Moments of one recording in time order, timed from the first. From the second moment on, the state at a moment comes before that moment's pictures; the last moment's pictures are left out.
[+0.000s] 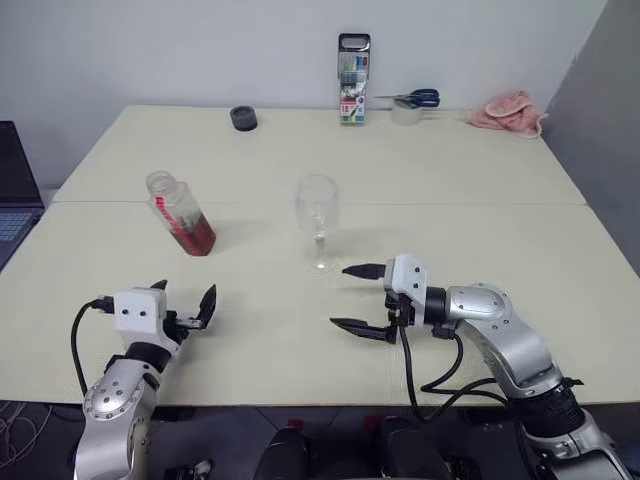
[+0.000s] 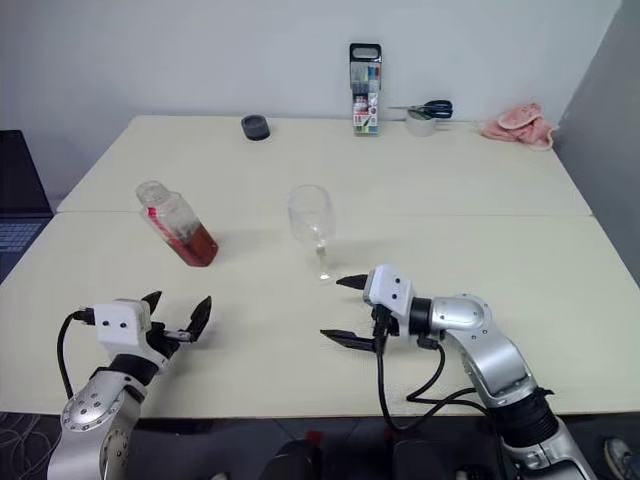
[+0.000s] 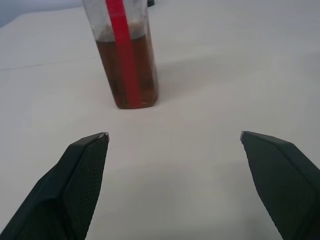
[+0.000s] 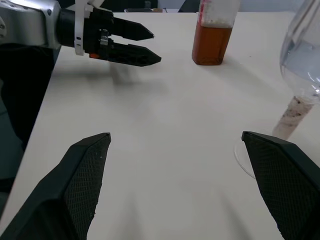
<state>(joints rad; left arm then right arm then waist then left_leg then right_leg) 0.12 0.38 0.35 -0.18 -0.25 0.16 -0.35 -0.34 -0.41 0.28 -0.33 0.23 0.41 0.93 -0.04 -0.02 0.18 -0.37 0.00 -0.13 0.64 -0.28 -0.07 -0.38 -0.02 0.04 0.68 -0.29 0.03</state>
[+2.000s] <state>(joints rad) -0.54 0.59 0.29 0.58 -0.23 0.04 -0.55 -0.49 -0.34 0.31 -0.37 0.30 0.49 0.82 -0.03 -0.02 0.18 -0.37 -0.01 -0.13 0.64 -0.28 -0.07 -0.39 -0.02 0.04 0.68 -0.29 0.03</state>
